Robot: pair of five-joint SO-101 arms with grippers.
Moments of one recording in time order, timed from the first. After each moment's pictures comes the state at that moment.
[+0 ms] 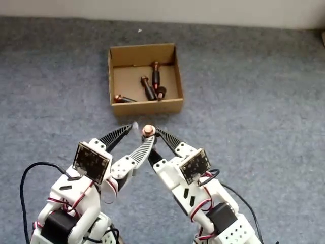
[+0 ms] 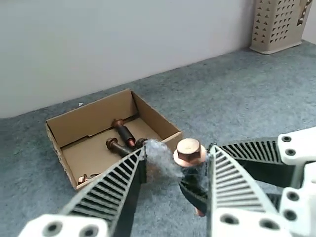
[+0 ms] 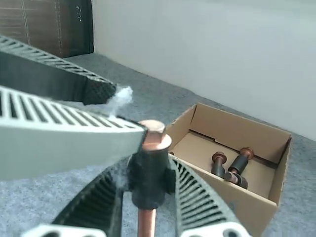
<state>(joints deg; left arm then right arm) 22.5 -104.1 71.6 54.6 2.4 -40.8 -103.5 96.1 19.6 7.6</state>
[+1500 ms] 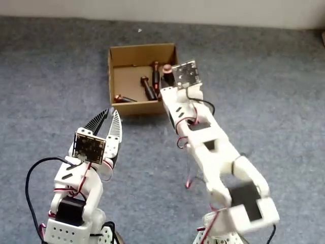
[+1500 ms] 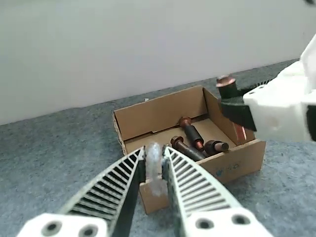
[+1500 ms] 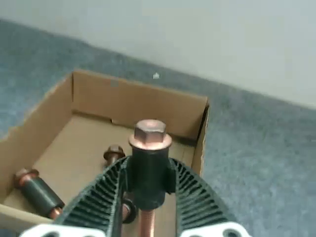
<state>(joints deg) 6.6 -104.1 89.0 33.9 -2.6 -21.8 -0.3 43.3 -17.3 8.0</state>
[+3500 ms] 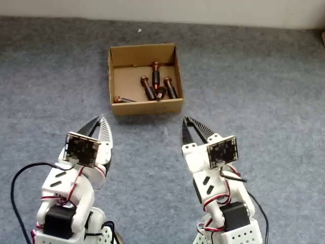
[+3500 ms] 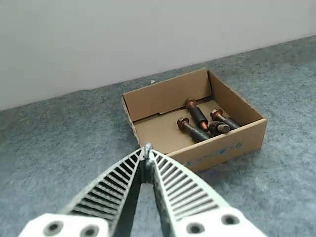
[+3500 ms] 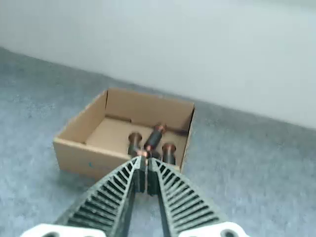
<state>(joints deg) 5.2 -104.1 76.4 52.8 -2.9 -21.8 -103.8 88.5 32.2 7.9</state>
